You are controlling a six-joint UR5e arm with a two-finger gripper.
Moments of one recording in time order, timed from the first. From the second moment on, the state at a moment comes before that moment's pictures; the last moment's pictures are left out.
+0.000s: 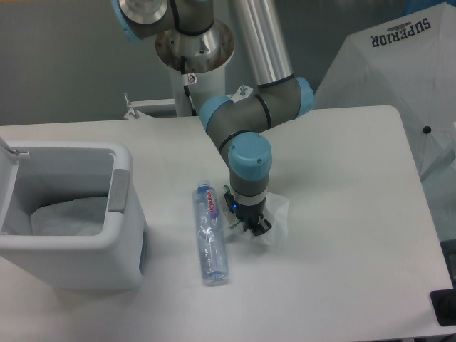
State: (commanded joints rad) arm 2.46 -2.03 -1.84 -0.73 1.55 1.31
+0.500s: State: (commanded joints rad) arm 2.53 -1.96 -1.79 -0.74 1.54 1.16
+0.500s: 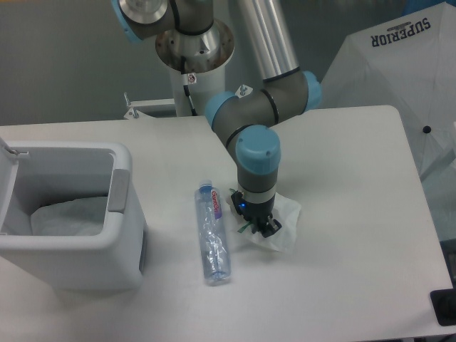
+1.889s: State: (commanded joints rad) arm 2.47 -1.77 -1.57 -0.75 1.38 0.21
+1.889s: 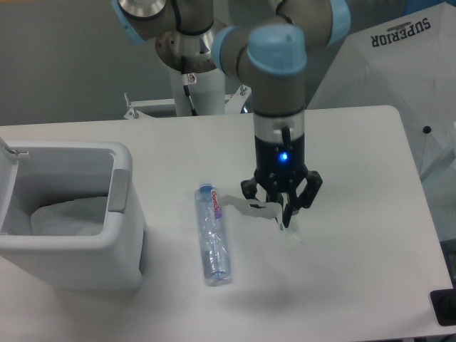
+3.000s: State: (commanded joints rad) arm 2.15 -1.63 -1.52 -0.75 1.19 0.11
